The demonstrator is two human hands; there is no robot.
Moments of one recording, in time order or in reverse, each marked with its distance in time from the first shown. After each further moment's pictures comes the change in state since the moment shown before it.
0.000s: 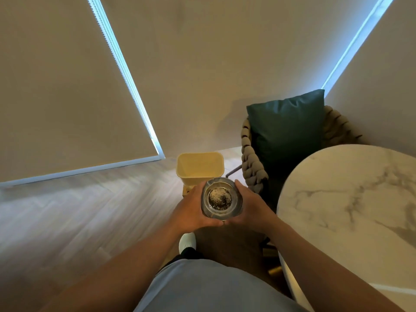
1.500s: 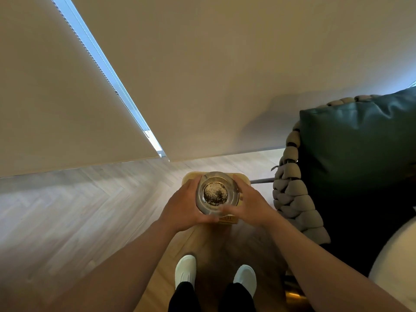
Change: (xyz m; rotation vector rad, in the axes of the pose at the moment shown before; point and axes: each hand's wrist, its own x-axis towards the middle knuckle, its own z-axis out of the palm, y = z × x) left_hand 0.221 -0.176 -0.071 0.091 0.060 -0.127; right_hand 0.298 0.100 0.045 0.244 -0.166 0.152
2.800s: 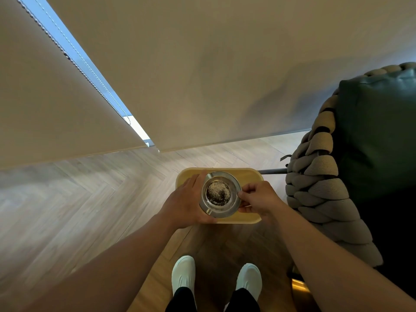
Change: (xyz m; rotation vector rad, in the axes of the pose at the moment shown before) left_hand 0.069 -0.109 0.049 0.210 -0.182 0.025; right_hand 0.093 0.093 0.025 0.413 0.170 0.619
